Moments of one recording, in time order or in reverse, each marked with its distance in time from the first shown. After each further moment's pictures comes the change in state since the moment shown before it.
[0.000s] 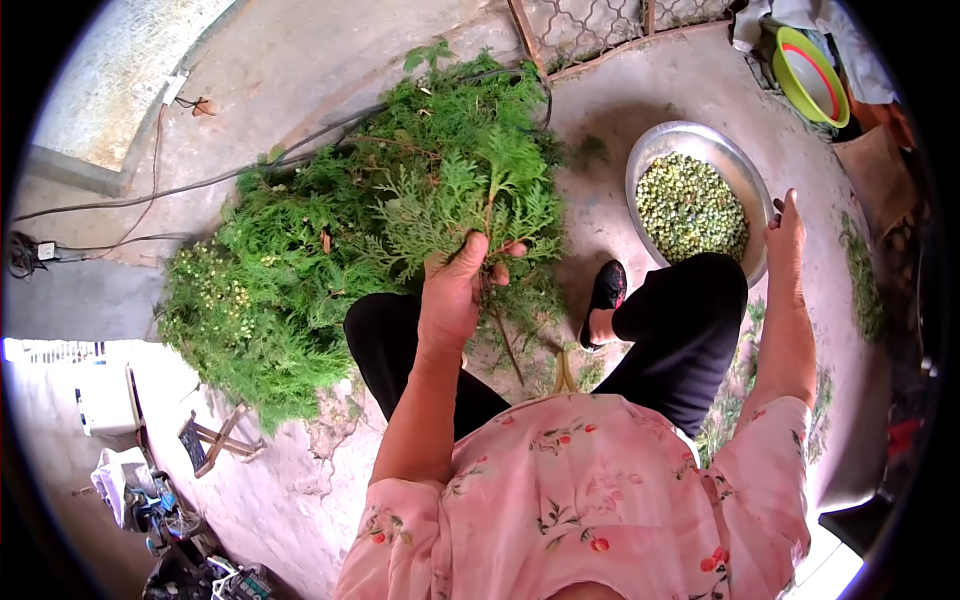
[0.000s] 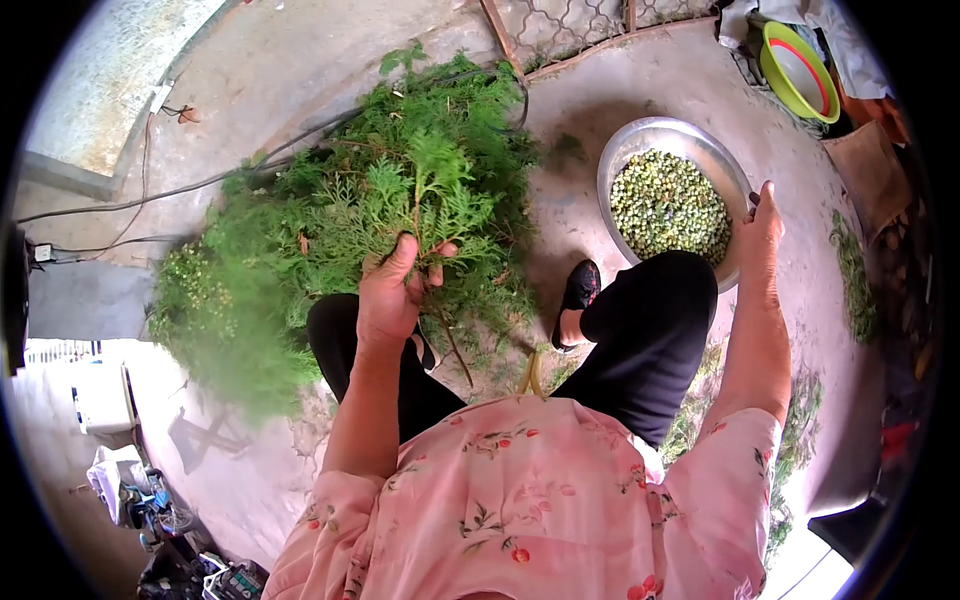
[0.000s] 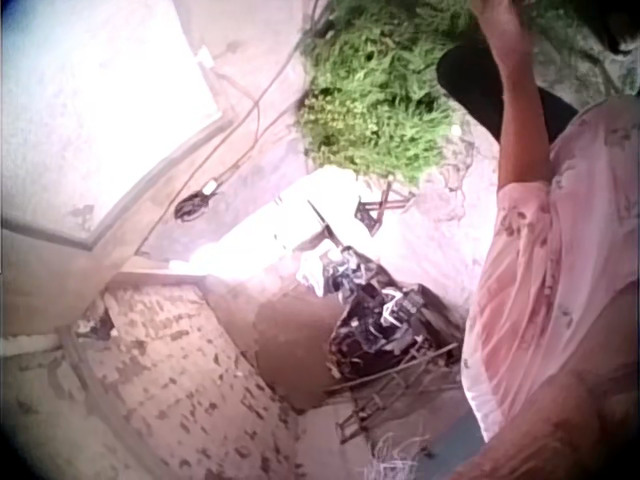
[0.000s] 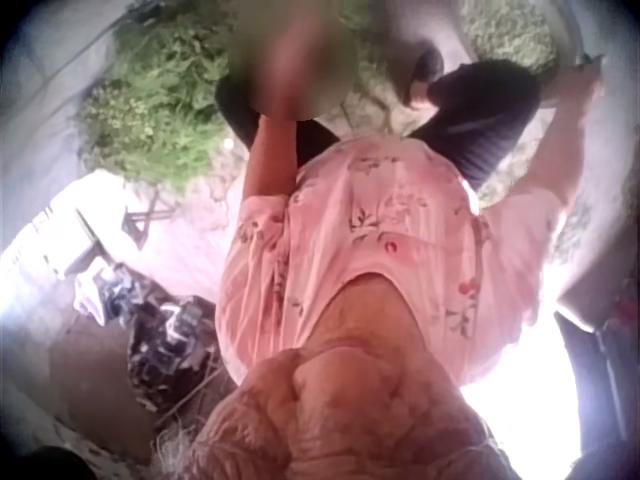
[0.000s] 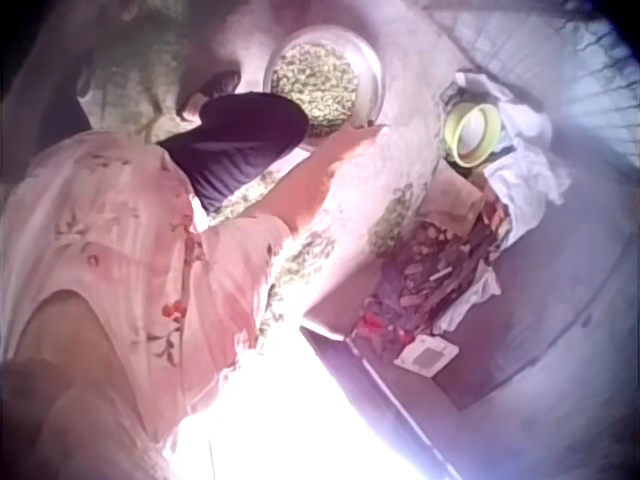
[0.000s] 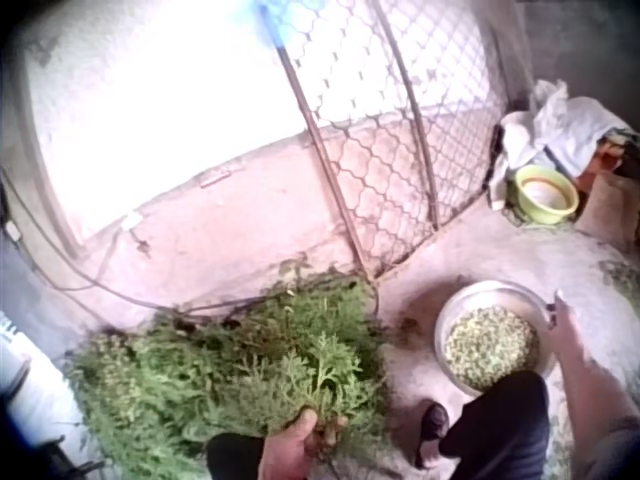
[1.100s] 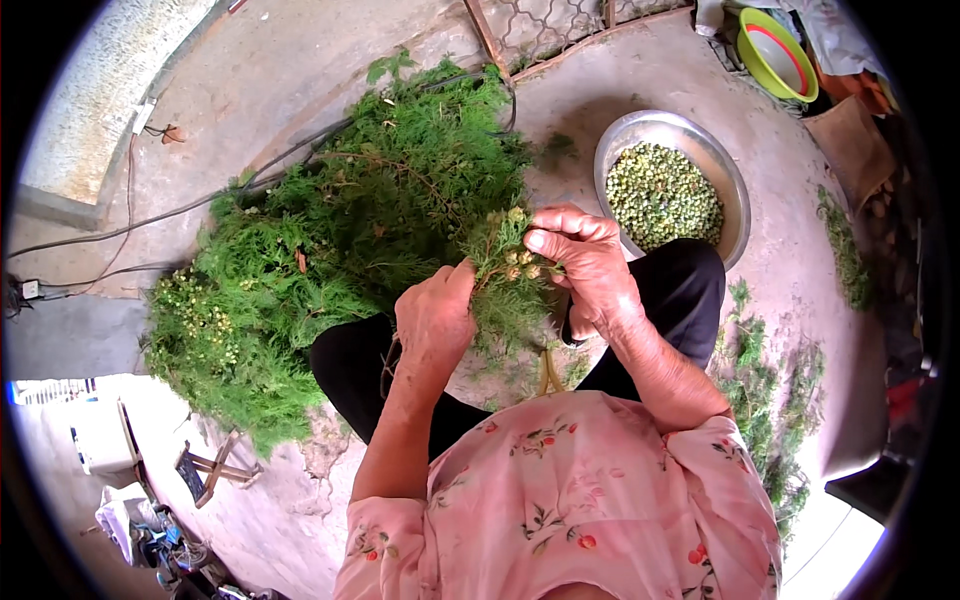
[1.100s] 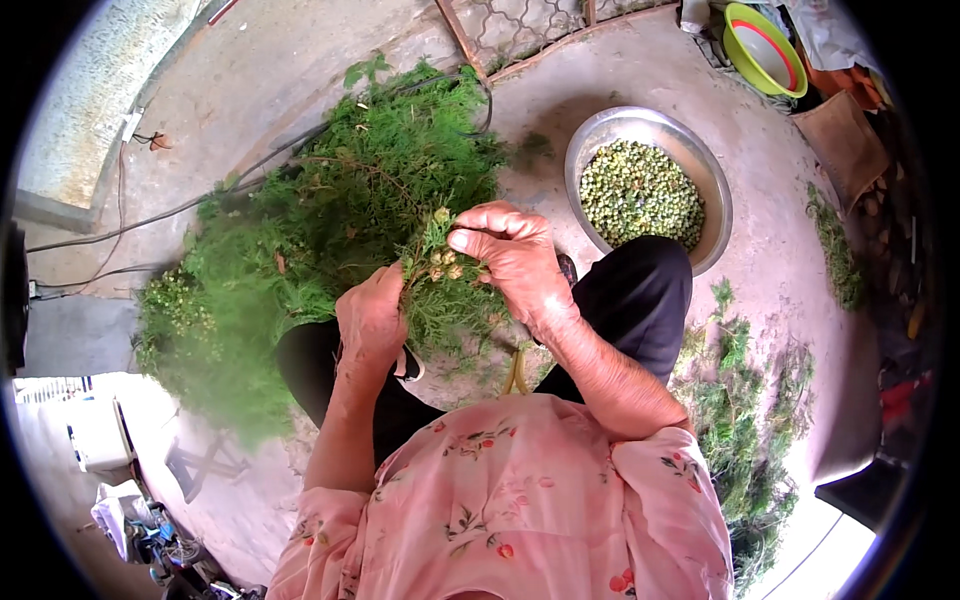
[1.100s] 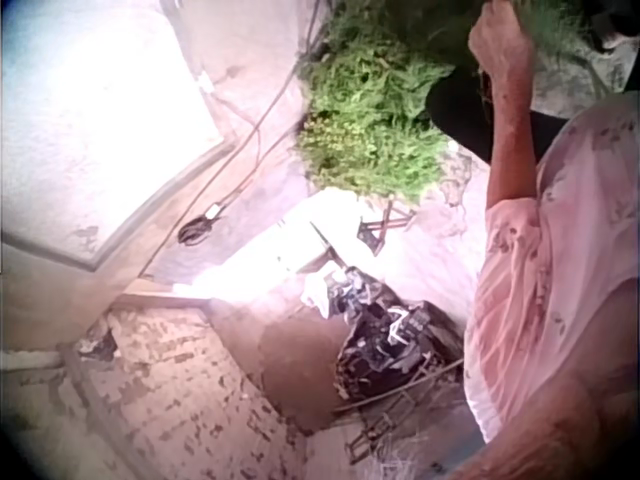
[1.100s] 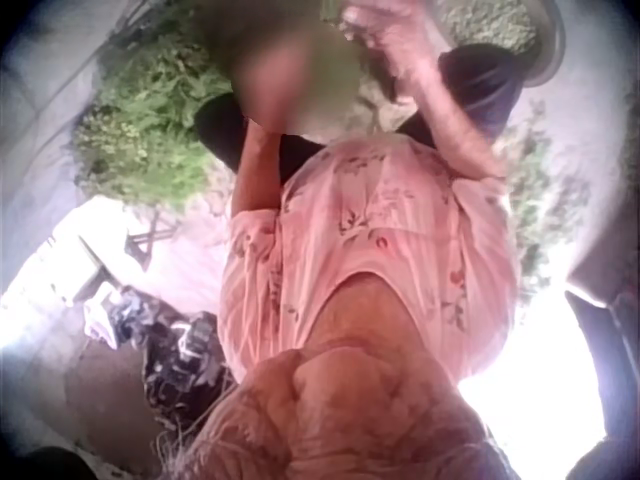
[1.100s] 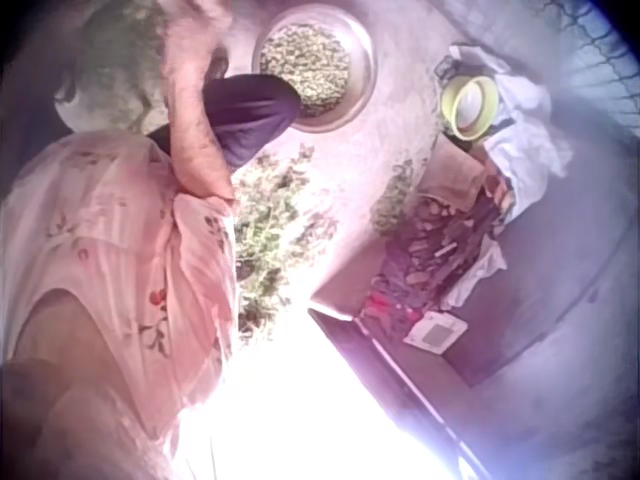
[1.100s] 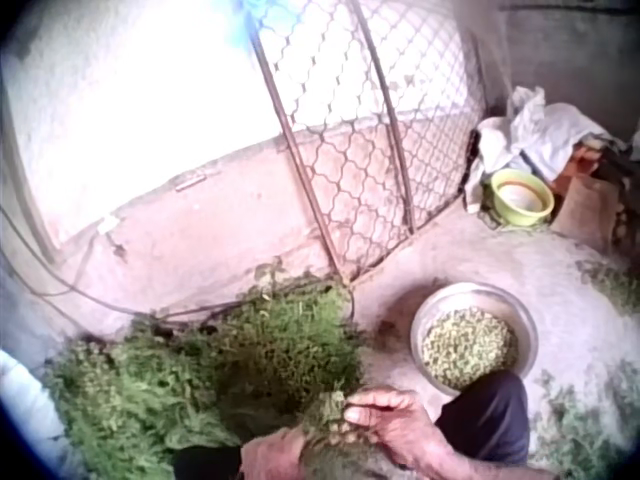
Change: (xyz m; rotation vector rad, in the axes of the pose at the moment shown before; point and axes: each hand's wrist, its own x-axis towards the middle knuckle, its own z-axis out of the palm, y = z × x) left_hand -0.020 0.003 0.000 1.615 -0.080 0.686; right_hand -0.281 0.045 0.094 0.059 -0.951 -0.043
